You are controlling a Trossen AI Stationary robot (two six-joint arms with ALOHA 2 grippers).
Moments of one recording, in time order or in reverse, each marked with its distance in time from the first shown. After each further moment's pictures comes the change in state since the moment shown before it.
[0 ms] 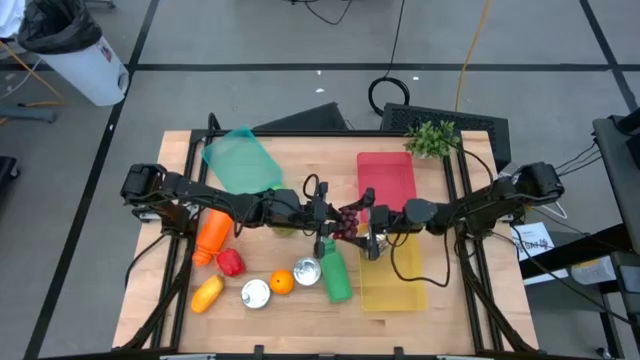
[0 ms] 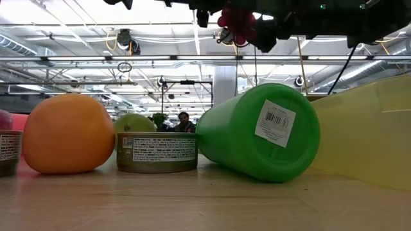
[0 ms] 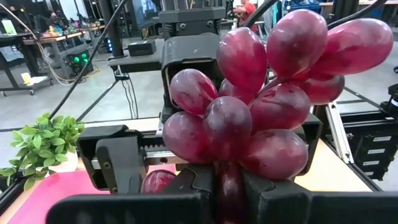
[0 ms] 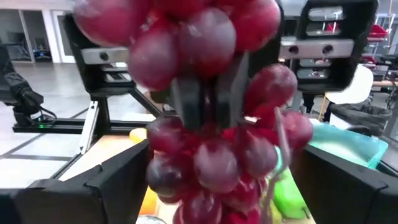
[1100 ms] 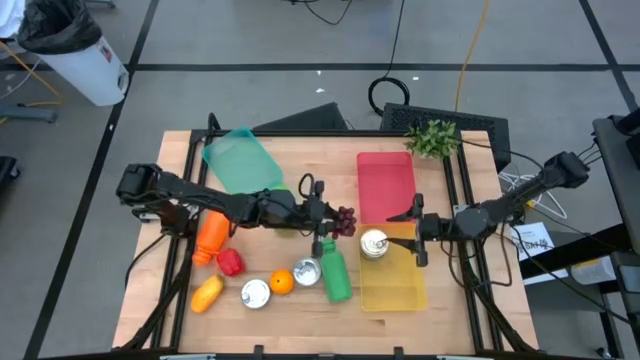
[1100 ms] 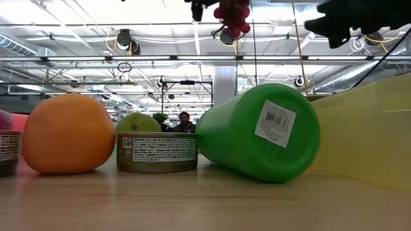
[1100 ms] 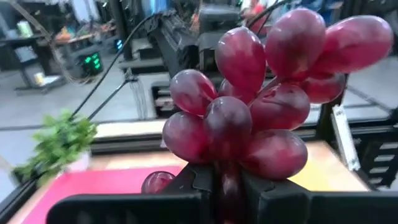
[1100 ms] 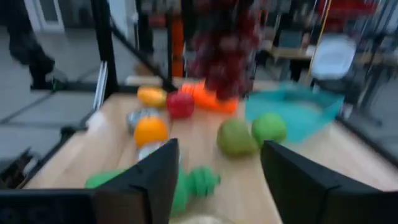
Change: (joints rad) left arm -0.017 -0.033 0.000 -0.021 -0.044 -0.007; right arm 0.308 -0.672 -0.246 -0.536 0.367 0.014
